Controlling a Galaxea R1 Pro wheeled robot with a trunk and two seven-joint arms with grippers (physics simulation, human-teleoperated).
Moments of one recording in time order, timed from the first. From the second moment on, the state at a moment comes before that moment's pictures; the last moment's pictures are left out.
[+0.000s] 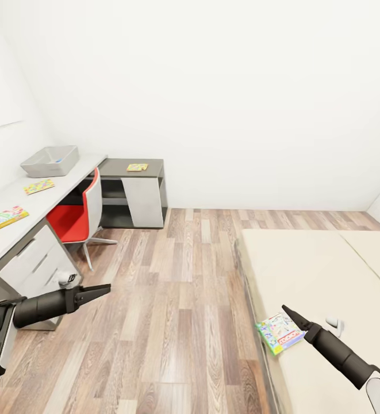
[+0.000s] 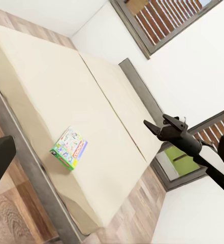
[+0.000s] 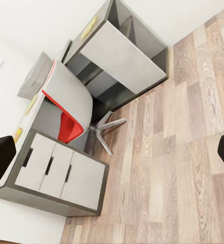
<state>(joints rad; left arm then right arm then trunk) -0.45 0.23 0.40 -1.35 0.00 0.88 -1.57 -0.12 -0.17 -0.41 -1.30 -0.62 0.47 0.83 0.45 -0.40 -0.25</state>
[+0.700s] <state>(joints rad) -0.45 0.23 0.40 -1.35 0.00 0.88 -1.57 -0.12 -0.17 -0.41 -1.31 -0.62 0.48 0.83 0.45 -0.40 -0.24</state>
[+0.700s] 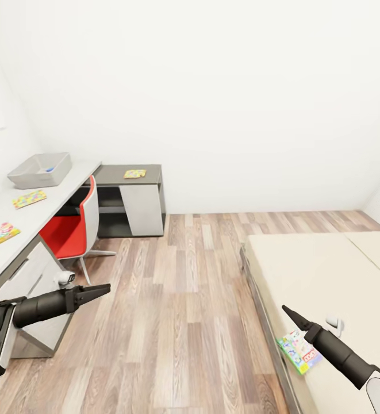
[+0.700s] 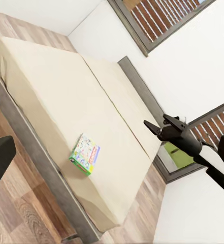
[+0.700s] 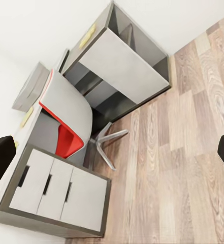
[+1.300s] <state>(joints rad) -0.45 0.24 0.40 -1.33 -0.02 0.88 -1.55 -0.12 -0.18 -0.41 -1.30 -0.62 0.48 0.83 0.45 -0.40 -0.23</state>
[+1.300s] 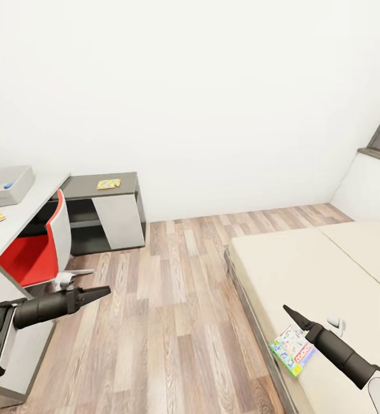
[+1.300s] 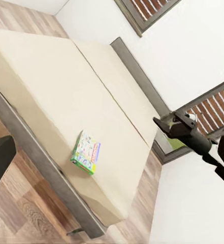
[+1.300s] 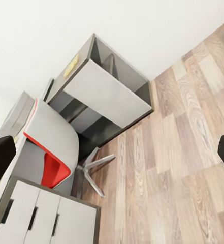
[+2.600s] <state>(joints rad) -0.40 0.20 0.41 -0.01 -0.22 -0.17 0.24 -0.12 -0.18 -0.41 -1.31 -0.62 0.48 0.83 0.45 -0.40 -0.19</state>
